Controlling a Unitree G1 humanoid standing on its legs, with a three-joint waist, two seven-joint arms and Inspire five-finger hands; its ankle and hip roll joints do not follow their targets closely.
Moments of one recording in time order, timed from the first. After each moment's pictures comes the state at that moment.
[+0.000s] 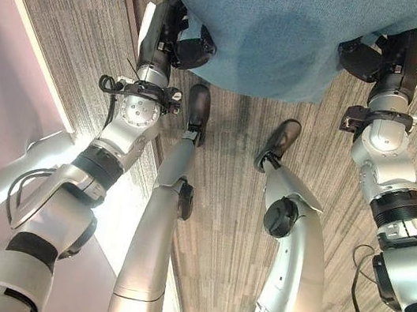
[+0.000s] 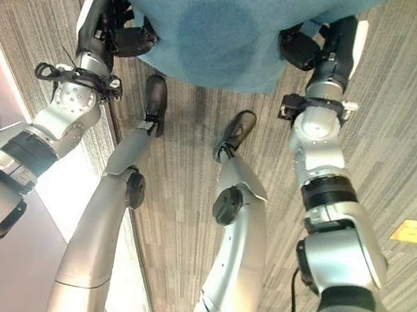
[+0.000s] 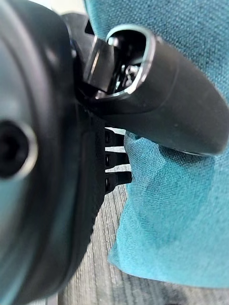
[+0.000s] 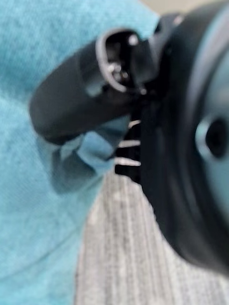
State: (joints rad) left arm -1.11 0.57 -0.58 0.69 -0.59 -0.26 0.32; right arm -1.16 -0.67 0.50 0.85 0.55 -0.26 -0.35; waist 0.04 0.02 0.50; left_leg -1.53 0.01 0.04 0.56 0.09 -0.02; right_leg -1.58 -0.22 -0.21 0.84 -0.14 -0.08
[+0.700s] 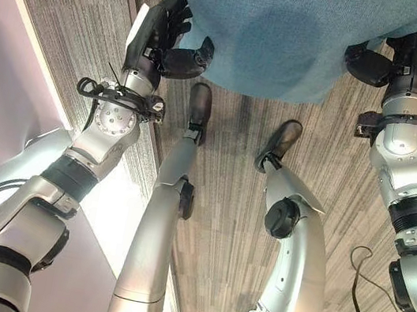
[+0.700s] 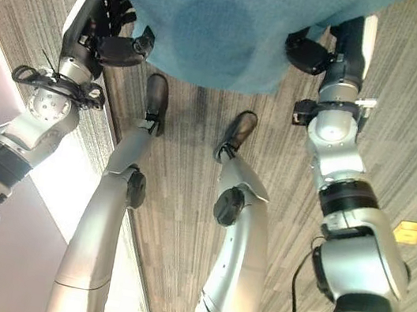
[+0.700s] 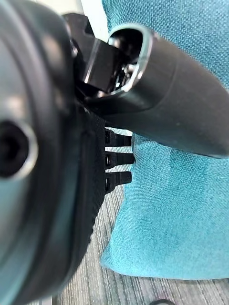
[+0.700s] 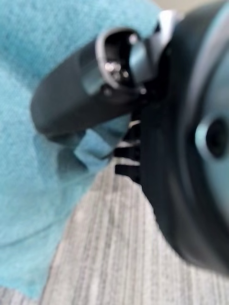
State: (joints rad) left arm -0.98 0.66 -0.54 0.50 -0.65 -0.27 0.21; right arm -1.14 -0.75 0.50 0.81 0.45 -0.22 -0.32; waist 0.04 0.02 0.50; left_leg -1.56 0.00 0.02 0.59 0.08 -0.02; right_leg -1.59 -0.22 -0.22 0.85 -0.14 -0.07
